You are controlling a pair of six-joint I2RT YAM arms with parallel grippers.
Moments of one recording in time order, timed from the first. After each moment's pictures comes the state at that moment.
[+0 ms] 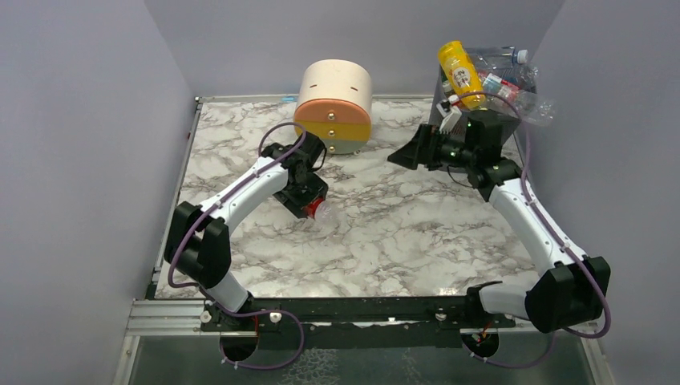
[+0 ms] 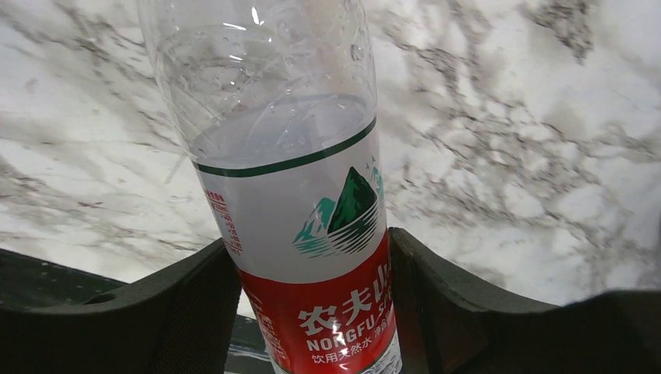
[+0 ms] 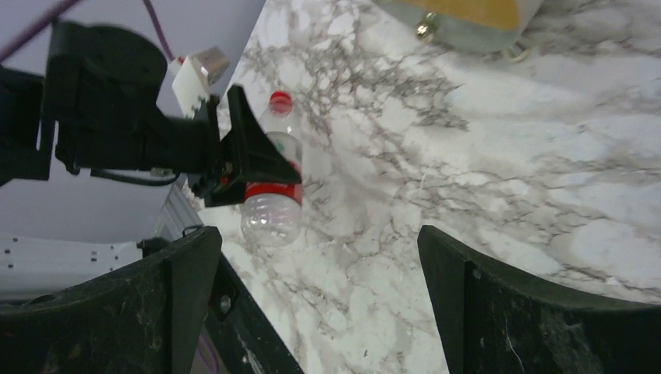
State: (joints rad) left arm -0.54 1.60 1.28 -1.08 -0.09 -1.35; right arm 0.19 1.28 1.11 -0.24 -0.69 0.45
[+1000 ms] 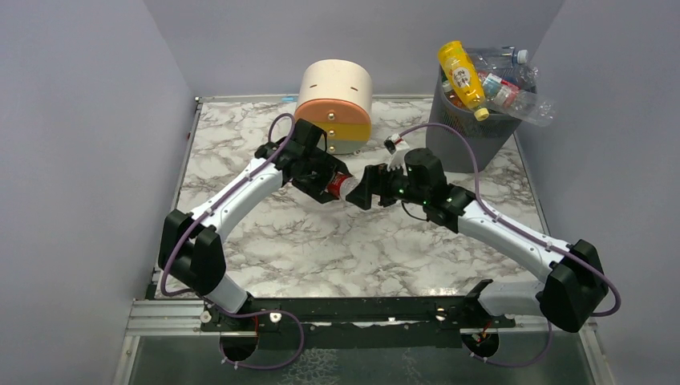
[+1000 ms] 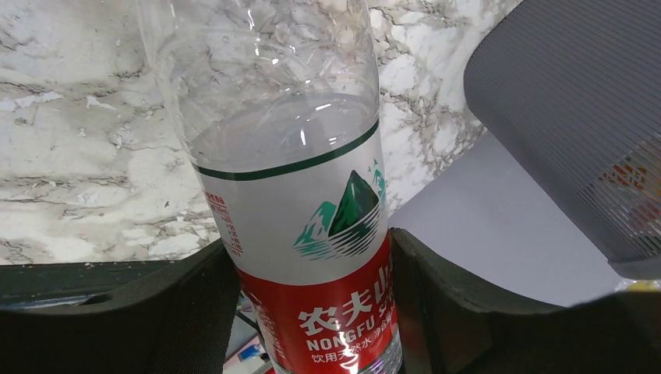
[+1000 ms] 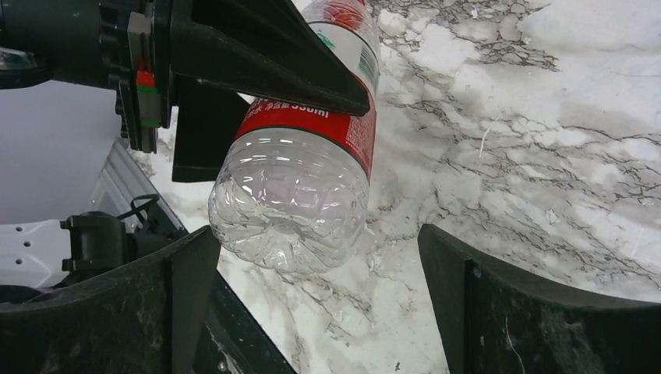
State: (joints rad) left arm -0.54 1.55 1.32 -0.80 0.25 -1.51; right arm 0.69 1.26 0.90 -0.08 -0.24 0.50
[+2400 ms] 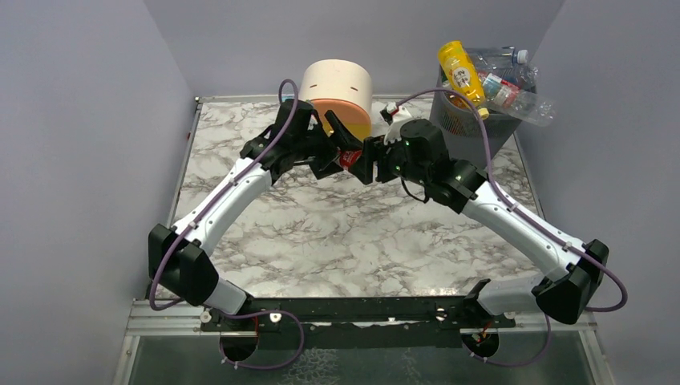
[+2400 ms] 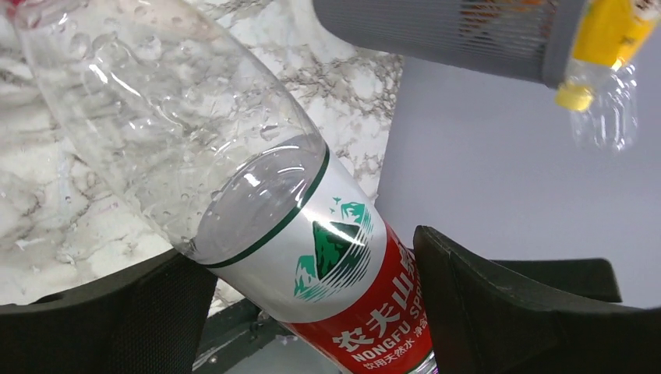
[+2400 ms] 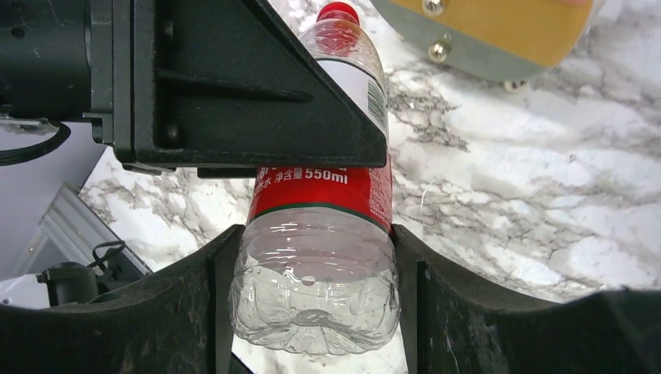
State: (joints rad) left arm -0.52 1.50 1.39 -0.56 0.31 -1.13; right arm 0.75 1.32 1.27 -0.39 0.02 0.39
